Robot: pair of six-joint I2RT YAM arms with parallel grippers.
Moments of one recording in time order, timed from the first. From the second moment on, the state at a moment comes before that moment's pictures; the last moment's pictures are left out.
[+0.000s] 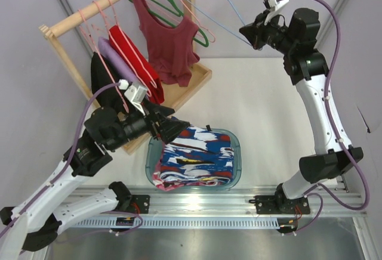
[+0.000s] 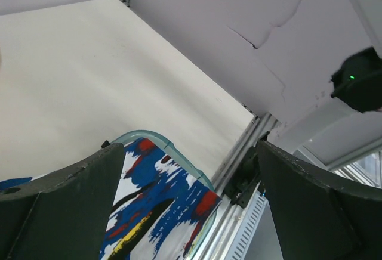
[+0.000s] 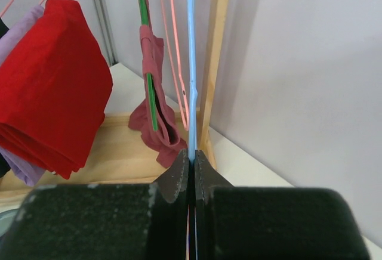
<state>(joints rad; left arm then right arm) -0.82 0.79 1.11 -0.36 0.13 -0.43 0.22 1.56 1.93 -0.37 -0.50 -0.09</state>
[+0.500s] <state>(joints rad) -0.82 0.76 1.07 -0.35 0.22 -0.42 0.23 1.99 2.33 -0.35 -0.58 -0.10</state>
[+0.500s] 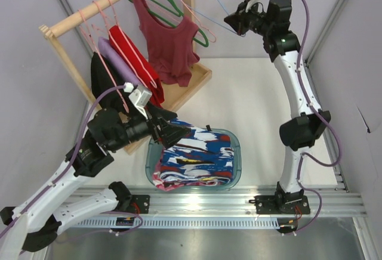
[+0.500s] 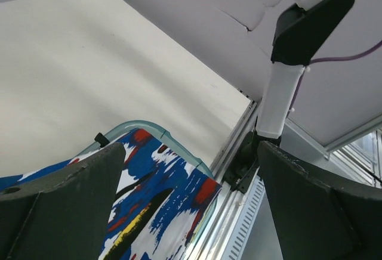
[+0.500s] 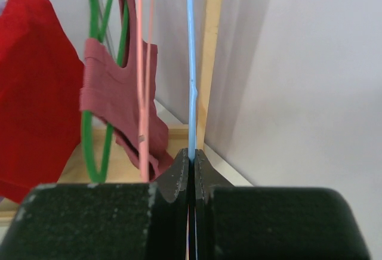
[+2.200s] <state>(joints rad) -0.82 0.66 1.03 -0.48 0.09 -0.34 0.36 1.98 2.47 -0.34 -0.44 0.00</state>
